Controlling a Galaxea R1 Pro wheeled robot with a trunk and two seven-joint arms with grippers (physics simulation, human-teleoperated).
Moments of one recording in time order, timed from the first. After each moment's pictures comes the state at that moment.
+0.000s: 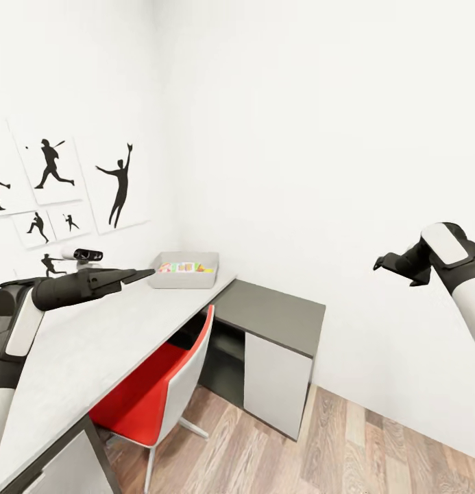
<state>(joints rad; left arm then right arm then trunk) -0.77 0.38 0.09 -1.35 0.56 1.04 -1.42 -1.36 -0.44 0.25 -0.53 -1.11 0.99 -0.65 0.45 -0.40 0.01</state>
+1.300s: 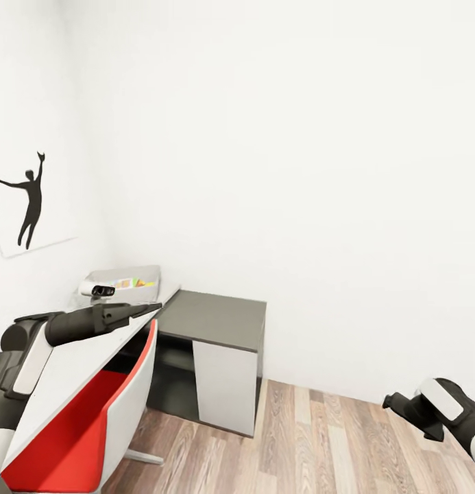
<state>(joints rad) -0.61 0.35 0.09 -1.35 0.53 1.00 -1.40 -0.69 -0.46 0.26 -0.45 -1.11 0.70 -0.36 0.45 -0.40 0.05</state>
